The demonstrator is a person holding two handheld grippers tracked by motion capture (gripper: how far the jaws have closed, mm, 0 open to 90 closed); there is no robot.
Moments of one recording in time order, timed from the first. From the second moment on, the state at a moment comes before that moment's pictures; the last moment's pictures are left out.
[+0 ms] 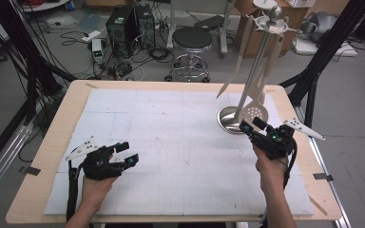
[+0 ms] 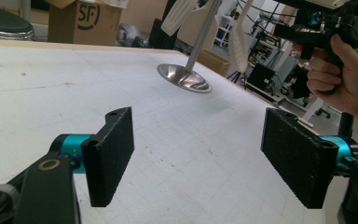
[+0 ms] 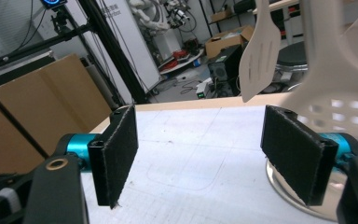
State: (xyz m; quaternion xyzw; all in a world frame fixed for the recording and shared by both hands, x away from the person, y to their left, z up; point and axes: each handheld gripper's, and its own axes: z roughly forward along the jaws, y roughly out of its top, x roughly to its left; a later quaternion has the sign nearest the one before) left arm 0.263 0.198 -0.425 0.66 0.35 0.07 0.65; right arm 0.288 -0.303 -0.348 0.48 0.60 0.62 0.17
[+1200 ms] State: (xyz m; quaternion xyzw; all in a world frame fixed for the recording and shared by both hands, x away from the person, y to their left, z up) left arm 0.262 0.195 -0.431 0.67 0.36 0.08 0.65; right arm 0.276 -0.273 -0.409 0.44 0.65 0.61 0.09
